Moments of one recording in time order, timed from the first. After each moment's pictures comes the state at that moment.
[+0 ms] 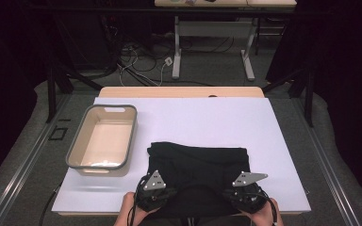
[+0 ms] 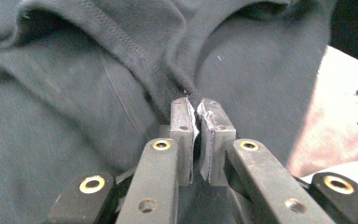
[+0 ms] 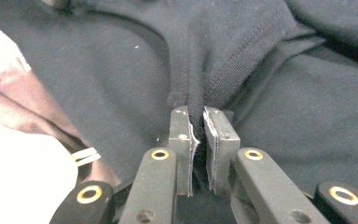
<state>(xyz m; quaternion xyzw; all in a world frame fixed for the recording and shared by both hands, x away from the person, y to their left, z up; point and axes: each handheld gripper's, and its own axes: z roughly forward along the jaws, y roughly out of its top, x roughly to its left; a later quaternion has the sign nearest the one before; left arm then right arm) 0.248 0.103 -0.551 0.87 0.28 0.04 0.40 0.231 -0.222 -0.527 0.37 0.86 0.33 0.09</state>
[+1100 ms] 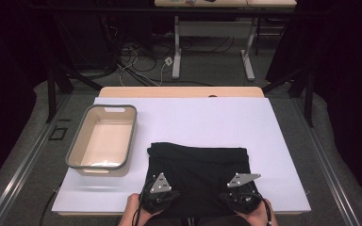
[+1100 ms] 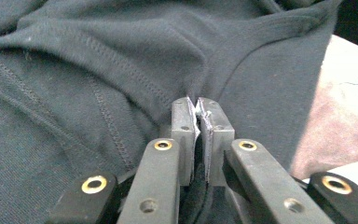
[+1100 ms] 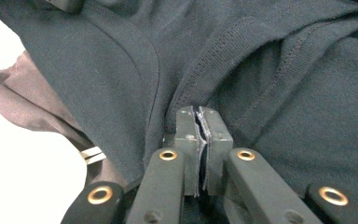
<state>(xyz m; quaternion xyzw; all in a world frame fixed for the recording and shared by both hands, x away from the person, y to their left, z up) 0.248 0.088 -0.556 0.88 0.26 0.05 0.40 0.237 -0.213 -0.541 0.38 0.86 0.33 0.06</state>
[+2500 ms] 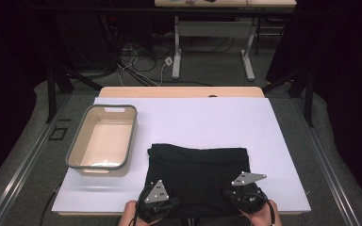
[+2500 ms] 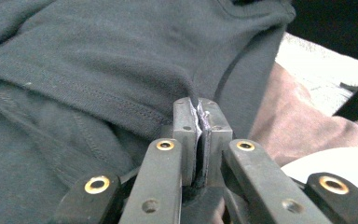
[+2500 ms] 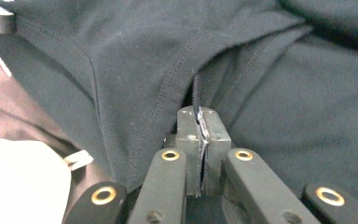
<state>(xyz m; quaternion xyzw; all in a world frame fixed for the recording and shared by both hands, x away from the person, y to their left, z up) 0.224 0.090 -0.549 0.88 0.24 0.03 0.41 0.230 -0.220 -0.529 0.41 0.85 0.31 0.10</state>
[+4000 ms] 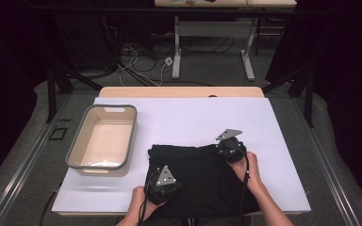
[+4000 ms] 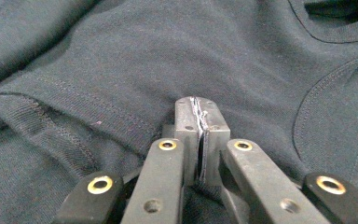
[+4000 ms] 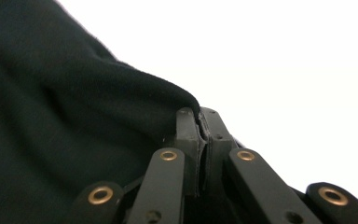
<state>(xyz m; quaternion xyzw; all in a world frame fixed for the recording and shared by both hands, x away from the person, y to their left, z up) 0.273 0.074 -0.562 0.88 0.27 0.08 0.39 0.376 -0.191 -0.525 0.39 0.84 0.30 0.24</state>
